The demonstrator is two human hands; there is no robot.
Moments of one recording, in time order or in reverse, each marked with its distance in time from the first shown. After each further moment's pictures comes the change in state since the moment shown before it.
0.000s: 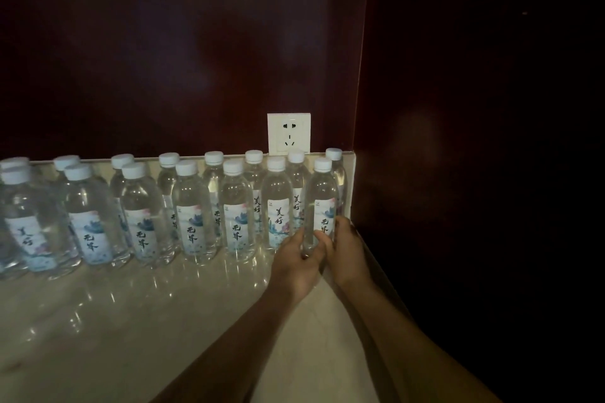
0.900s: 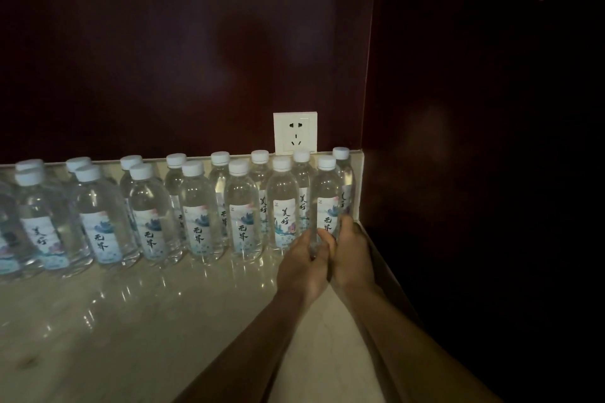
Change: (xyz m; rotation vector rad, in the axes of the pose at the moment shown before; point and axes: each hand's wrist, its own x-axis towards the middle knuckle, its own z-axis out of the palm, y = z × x) left_hand -0.003 0.009 0.006 0.239 0.057 -0.019; right_hand -0.001 -0.006 0.007 -0.118 0.017 0.014
